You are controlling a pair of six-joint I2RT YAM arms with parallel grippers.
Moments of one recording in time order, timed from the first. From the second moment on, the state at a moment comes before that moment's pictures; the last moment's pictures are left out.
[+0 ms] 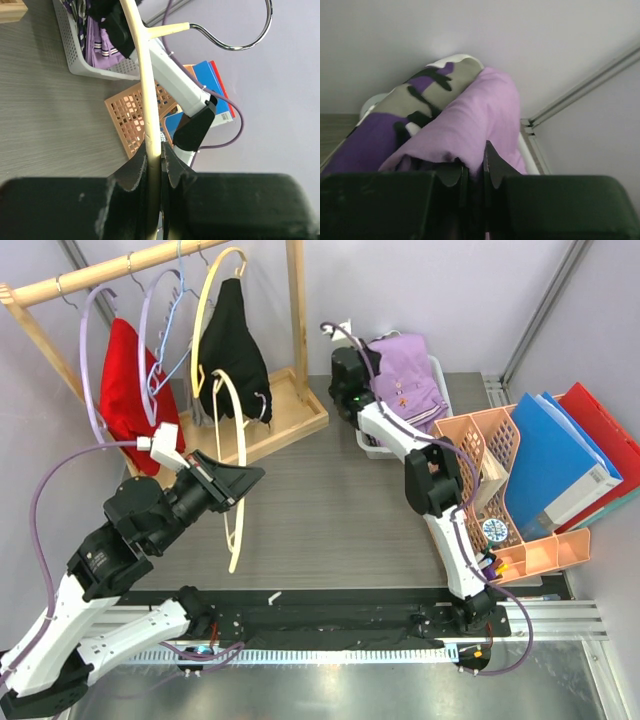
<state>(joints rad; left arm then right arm) -0.80 0.69 1.17 -0.57 -0.19 -0.97 0.51 2.38 2.12 0.29 0.97 -0.58</state>
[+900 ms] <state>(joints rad) -0.80 0.63 1.12 -0.55 -0.18 -0.97 0.62 2.05 2.06 -0.51 0.81 0.07</state>
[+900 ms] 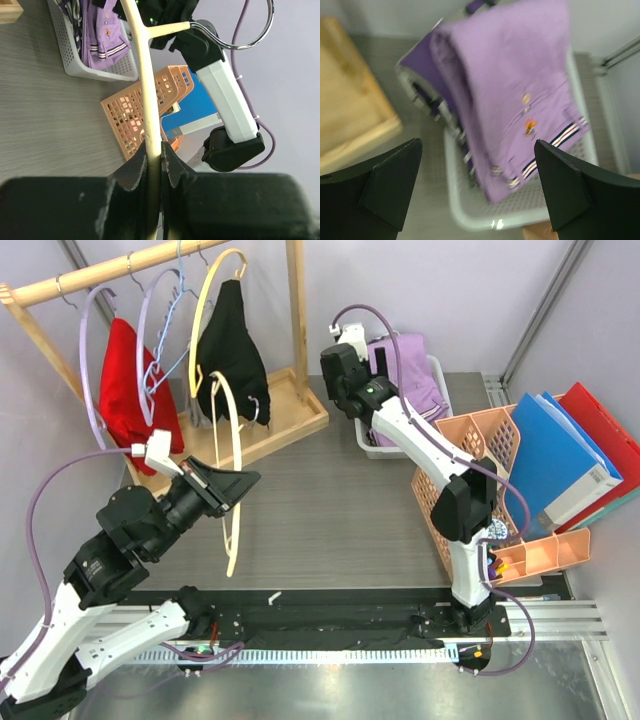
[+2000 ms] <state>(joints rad) -0.80 0.81 1.03 -0.25 -0.24 -1.10 1.16 0.99 0.85 0.10 -0.15 0.84</state>
